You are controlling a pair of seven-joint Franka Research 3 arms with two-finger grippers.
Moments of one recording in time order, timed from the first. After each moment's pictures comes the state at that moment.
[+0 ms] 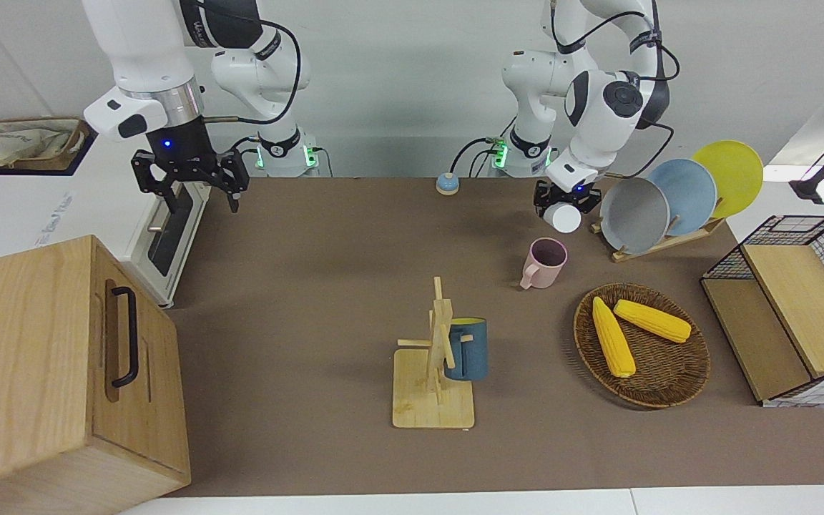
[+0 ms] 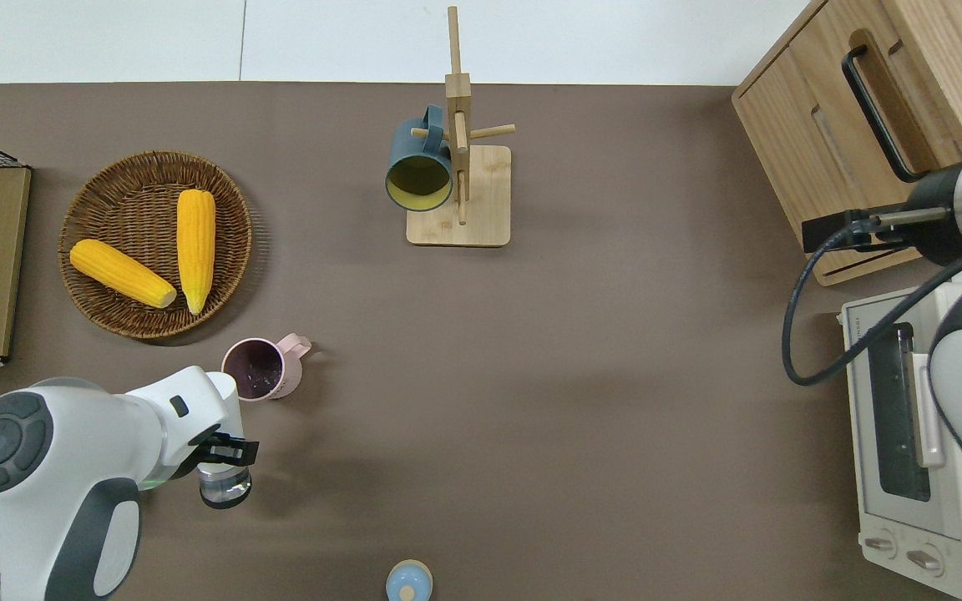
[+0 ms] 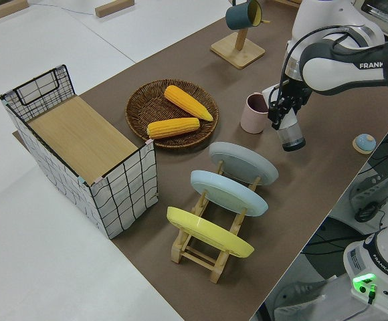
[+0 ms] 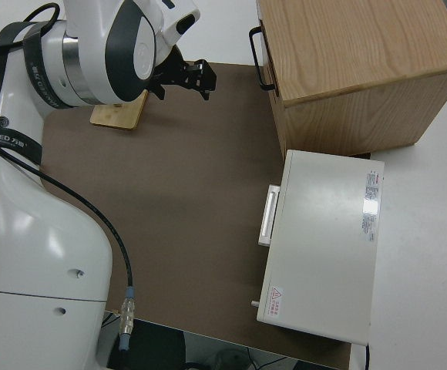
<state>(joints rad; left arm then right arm) -0.24 -0.29 0.09 -2.46 -0.02 2.11 0.07 0.01 0.08 0.07 -1.48 -0.06 1.69 0.05</state>
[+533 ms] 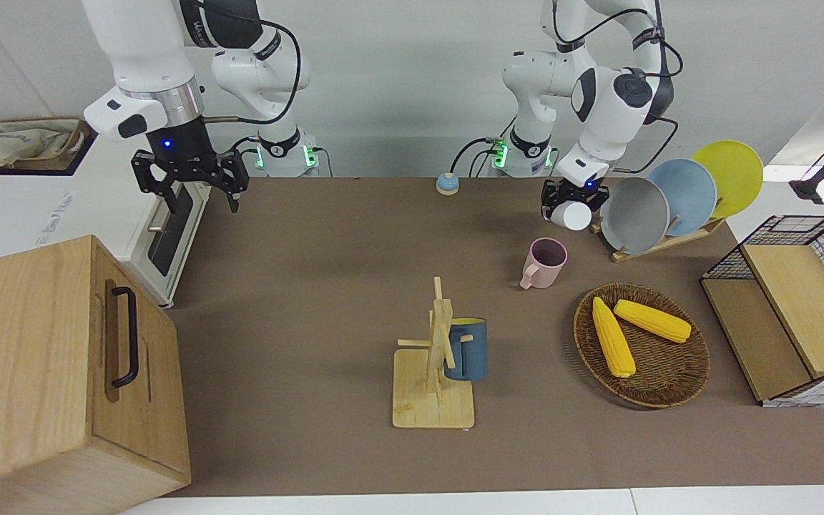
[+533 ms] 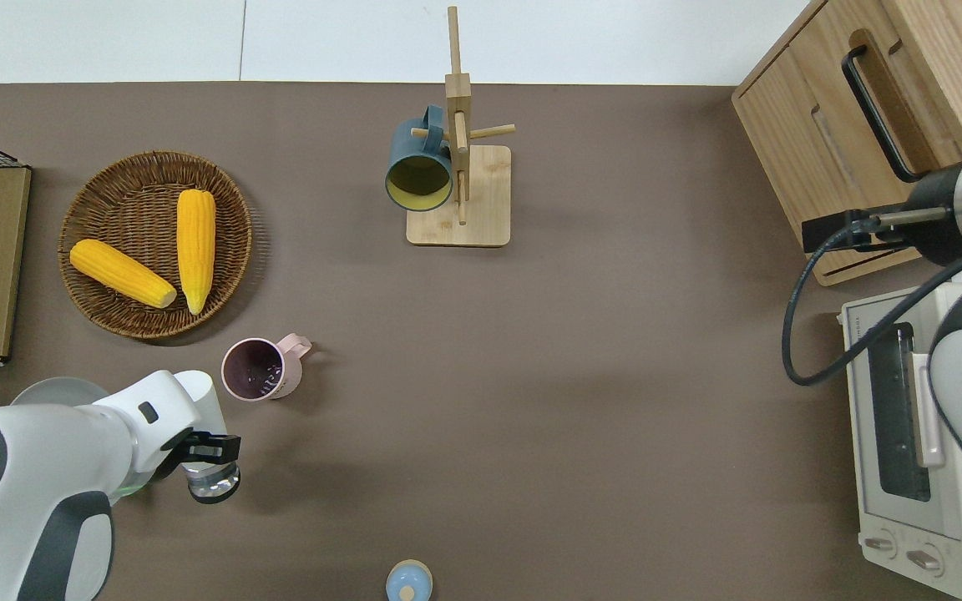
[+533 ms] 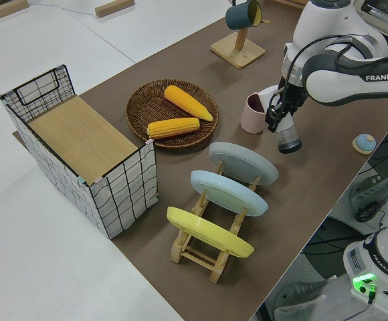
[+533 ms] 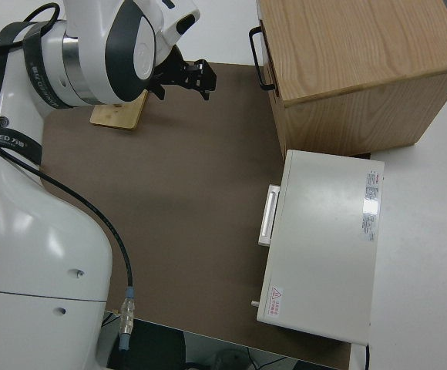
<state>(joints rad) -0.20 -0.33 0.11 -2.50 -0.02 2.17 0.06 0.01 0.08 0.07 -1.48 -0.06 1.69 0.05</state>
